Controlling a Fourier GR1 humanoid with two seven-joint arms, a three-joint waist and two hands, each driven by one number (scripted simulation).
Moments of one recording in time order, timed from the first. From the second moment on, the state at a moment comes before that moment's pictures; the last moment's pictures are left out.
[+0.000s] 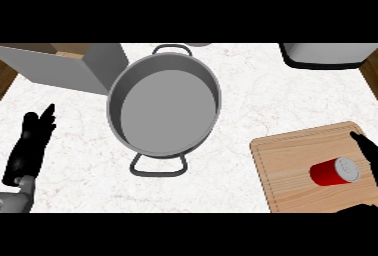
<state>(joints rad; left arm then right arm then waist) -0.08 0.47 -0.06 -1.45 0.02 0.25 0.38 0.10 -0.48 0.07 -2.15 0.53 0.39 1.02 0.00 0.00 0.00</state>
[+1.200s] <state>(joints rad) -0.09 0.38 0.05 -1.43 -0.08 0.14 0.38 0.03 -0.32 0.03 -1.83 0.75 0.40 0.89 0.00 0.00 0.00</state>
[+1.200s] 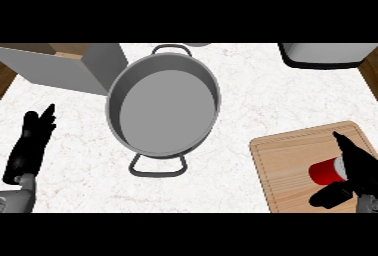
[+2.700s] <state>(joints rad) -0.08 0.31 0.15 -1.45 -0.17 0.06 0.37 -0.01 -0.31 -0.02 -1.64 0.94 0.25 0.61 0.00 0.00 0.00</state>
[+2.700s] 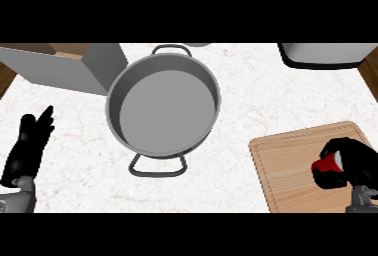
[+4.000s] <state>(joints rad) -0.11 0.30 0.17 -1.45 -0.18 0.05 0.39 -0.39 -0.37 -0.04 -1.79 0.76 0.14 0.10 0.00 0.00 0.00</state>
